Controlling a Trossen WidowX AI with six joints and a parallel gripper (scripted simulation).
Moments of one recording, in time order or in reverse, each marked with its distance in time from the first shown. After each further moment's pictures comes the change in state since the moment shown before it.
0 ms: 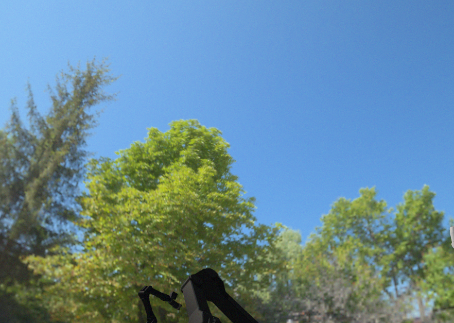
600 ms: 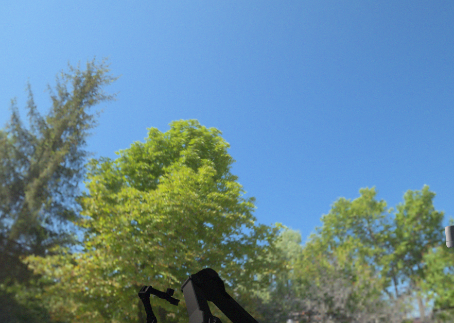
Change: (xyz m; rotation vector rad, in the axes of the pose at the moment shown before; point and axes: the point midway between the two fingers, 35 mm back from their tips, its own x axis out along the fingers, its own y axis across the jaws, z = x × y) arm 0.000 0.002 0.000 -0.007 0.001 0.004
